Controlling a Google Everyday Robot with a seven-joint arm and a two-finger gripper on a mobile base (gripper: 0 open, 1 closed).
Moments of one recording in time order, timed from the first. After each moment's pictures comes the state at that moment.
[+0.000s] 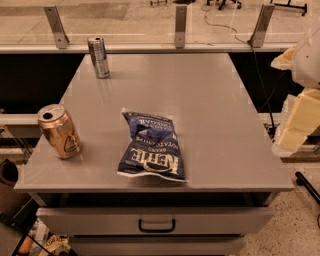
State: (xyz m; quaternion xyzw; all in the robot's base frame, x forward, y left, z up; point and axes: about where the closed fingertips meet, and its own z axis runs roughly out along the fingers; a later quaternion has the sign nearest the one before) arm 0.438 -0.215 0.984 -0.60 0.78 -0.04 0.17
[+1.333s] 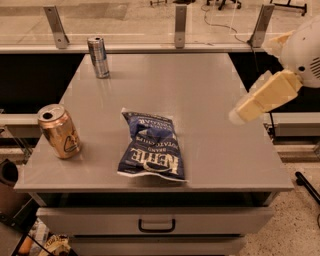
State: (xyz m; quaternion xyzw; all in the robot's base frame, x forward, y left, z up) arm 0.484 -0.170 1.007 -0.50 0.78 0.06 0.37
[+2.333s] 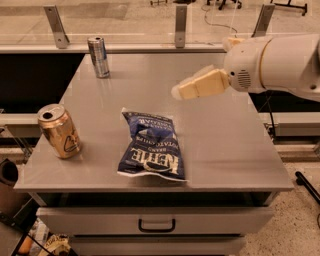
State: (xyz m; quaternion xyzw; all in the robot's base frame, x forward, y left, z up) arm 0.562 -0.096 0.999 -0.40 0.72 0.14 0.55
